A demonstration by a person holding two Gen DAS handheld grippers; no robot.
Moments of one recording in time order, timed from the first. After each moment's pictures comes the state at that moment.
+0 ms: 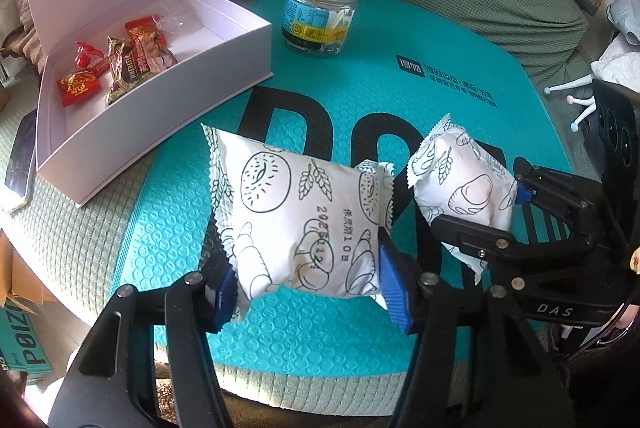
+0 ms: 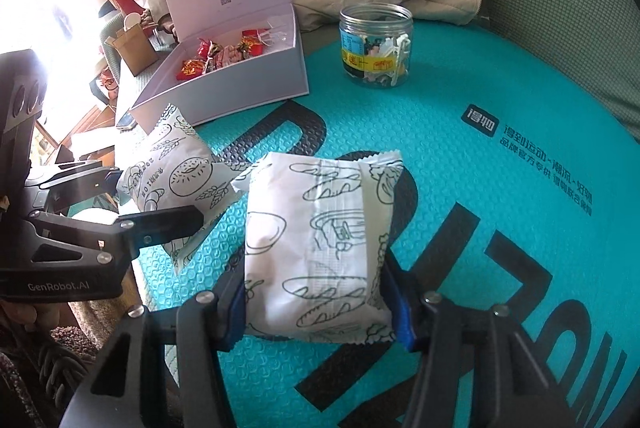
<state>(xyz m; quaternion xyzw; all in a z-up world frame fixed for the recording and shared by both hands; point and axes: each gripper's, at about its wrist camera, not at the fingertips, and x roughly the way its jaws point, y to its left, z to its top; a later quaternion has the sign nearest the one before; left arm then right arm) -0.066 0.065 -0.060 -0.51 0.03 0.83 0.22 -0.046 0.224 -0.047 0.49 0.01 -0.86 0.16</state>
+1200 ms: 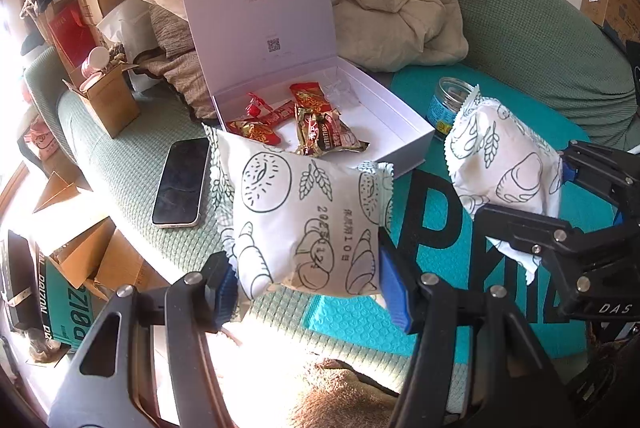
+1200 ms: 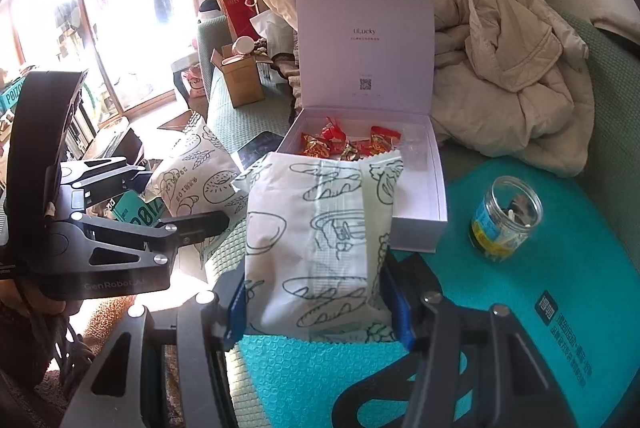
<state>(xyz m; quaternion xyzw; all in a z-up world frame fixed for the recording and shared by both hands) -0.068 -0.050 0.017 -0.44 0.03 0.90 0.06 -0.086 0.104 0.047 0.39 0.09 -0.87 0.30</state>
